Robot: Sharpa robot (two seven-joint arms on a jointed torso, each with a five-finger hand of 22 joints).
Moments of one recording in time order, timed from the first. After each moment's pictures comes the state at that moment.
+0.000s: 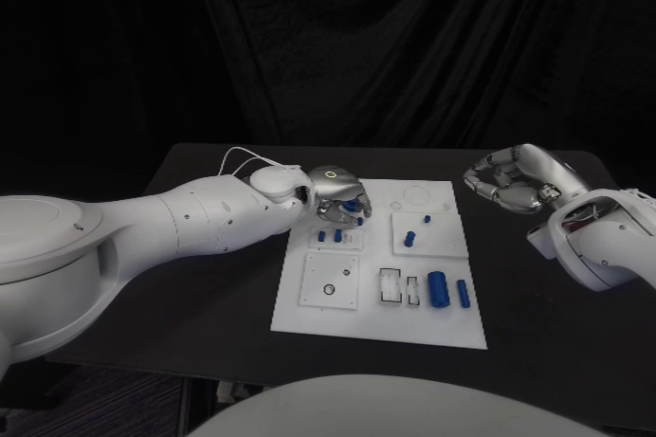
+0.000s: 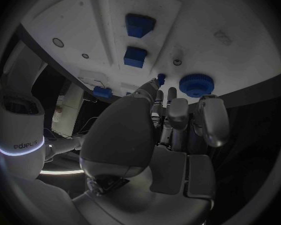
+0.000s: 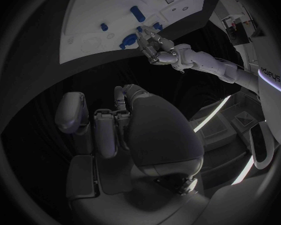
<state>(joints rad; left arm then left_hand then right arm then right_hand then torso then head) 1.19 -0.44 -0.21 0.97 -1.65 -0.29 0.34 1.51 -0.05 0.17 0.18 0.20 0.91 0.00 0.10 0.20 0.82 0.05 0.48 0.28 1.31 -0.03 1.25 1.00 0.08 1.42 0.08 1.22 1.31 1.29 -1.01 -0.25 1.60 -1.12 -0.63 0.05 1.47 -0.04 0.23 0.28 0.48 0.92 0.11 0.25 0.45 1.45 0.03 1.47 1.31 1.46 -0.03 1.48 1.31 0.08 1.35 0.08 1.15 1.31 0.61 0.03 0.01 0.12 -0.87</state>
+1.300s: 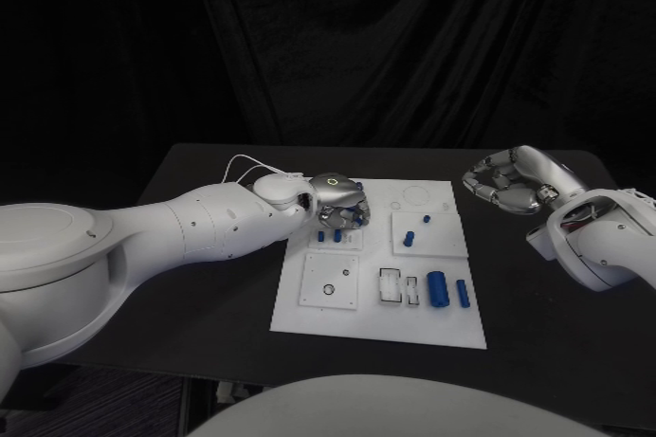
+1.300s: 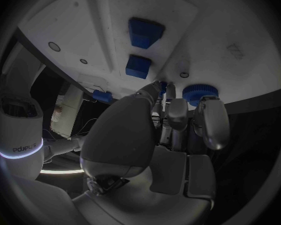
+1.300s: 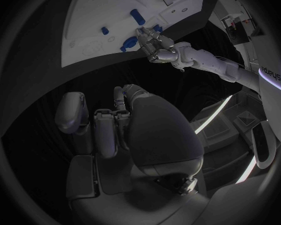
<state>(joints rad) 1.16 -0.42 -0.21 0.94 -1.65 -0.30 0.34 1.52 -0.05 0.24 0.14 0.23 0.98 0.03 0.12 0.25 0.93 0.02 0.48 0.34 1.31 -0.05 1.25 0.99 0.08 1.42 0.07 1.24 1.31 1.29 -1.01 -0.25 1.60 -1.12 -0.60 0.03 1.47 -0.04 0.23 0.28 0.48 0.91 0.11 0.25 0.45 1.45 0.03 1.47 1.31 1.46 -0.03 1.48 1.31 0.08 1.35 0.08 1.15 1.31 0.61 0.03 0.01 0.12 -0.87</state>
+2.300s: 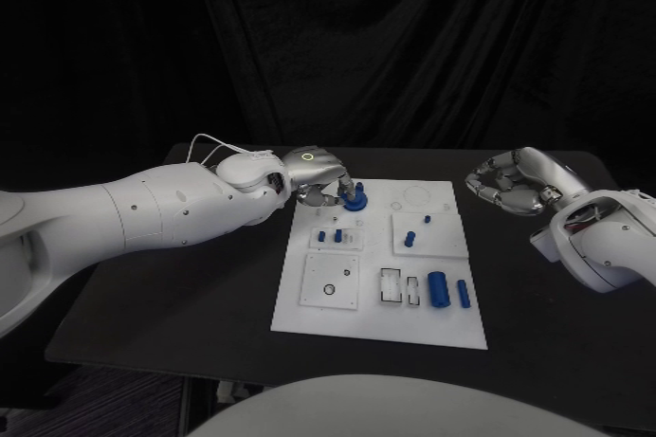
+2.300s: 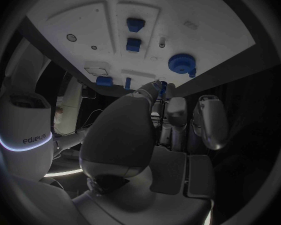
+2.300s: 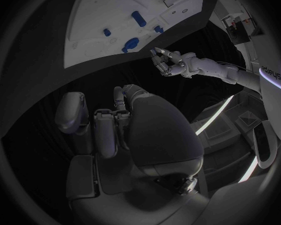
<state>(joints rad) 1.26 -0.61 -0.21 1.16 -1.65 -0.37 0.31 1.51 -0.05 0.26 0.13 0.24 1.02 0.06 0.14 0.28 0.96 0.01 0.45 0.36 1.31 -0.06 1.23 0.93 0.08 1.42 0.05 1.23 1.31 1.29 -1.02 -0.25 1.60 -1.12 -0.59 0.02 1.47 -0.04 0.24 0.28 0.48 0.91 0.11 0.25 0.45 1.44 0.03 1.46 1.31 1.46 -0.03 1.48 1.31 0.08 1.35 0.08 1.15 1.31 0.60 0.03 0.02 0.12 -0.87</state>
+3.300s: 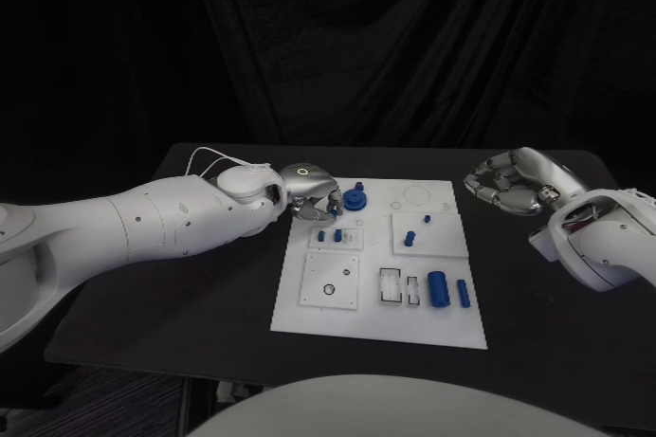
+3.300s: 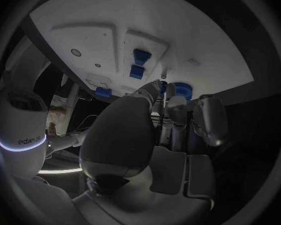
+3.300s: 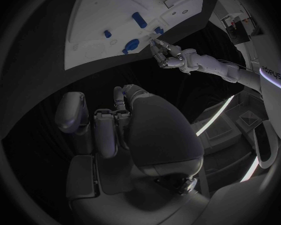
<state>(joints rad) 1.21 -0.60 -0.21 1.12 -1.65 -0.29 0.27 1.51 -0.06 0.26 0.12 0.23 1.03 0.06 0.13 0.28 0.97 0.01 0.43 0.35 1.28 -0.05 1.20 0.89 0.08 1.41 0.06 1.21 1.31 1.29 -1.02 -0.25 1.60 -1.12 -0.58 0.01 1.47 -0.04 0.24 0.28 0.48 0.91 0.11 0.26 0.45 1.43 0.03 1.46 1.31 1.46 -0.03 1.48 1.31 0.08 1.35 0.08 1.14 1.31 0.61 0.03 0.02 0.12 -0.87</state>
